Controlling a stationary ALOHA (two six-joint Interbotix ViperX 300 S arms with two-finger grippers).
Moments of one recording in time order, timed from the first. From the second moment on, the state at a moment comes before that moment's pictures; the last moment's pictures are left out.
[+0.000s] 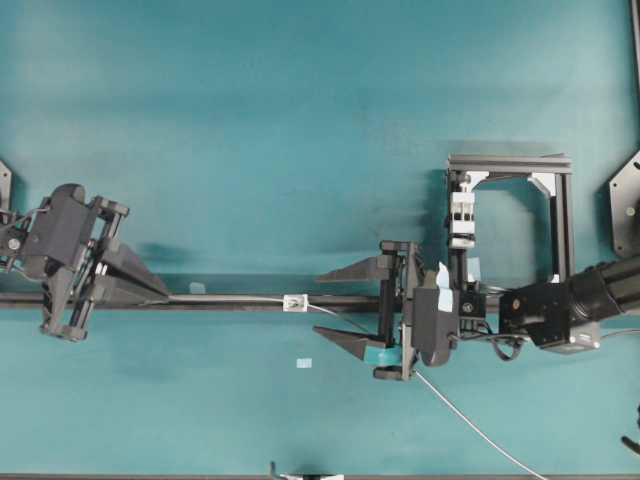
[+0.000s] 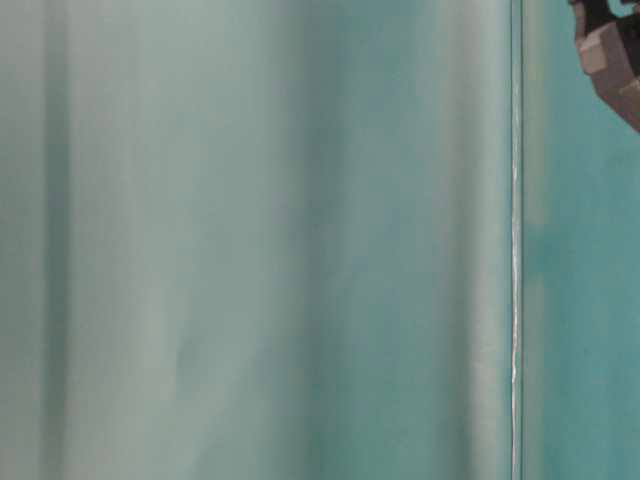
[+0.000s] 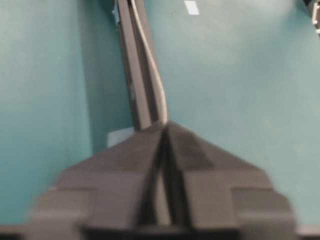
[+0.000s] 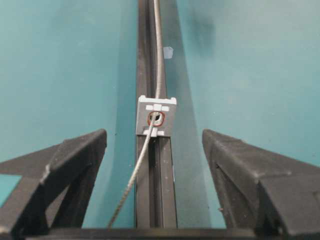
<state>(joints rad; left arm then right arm) -0.36 -0.15 1.30 -0.06 -0.71 -0.21 0.46 0.39 0.76 0.64 -1.01 -0.17</state>
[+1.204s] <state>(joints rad) -0.20 -0.22 1.29 -0.05 -0.67 -0.18 0.42 0.23 0.89 0.64 -1.01 -0.18</state>
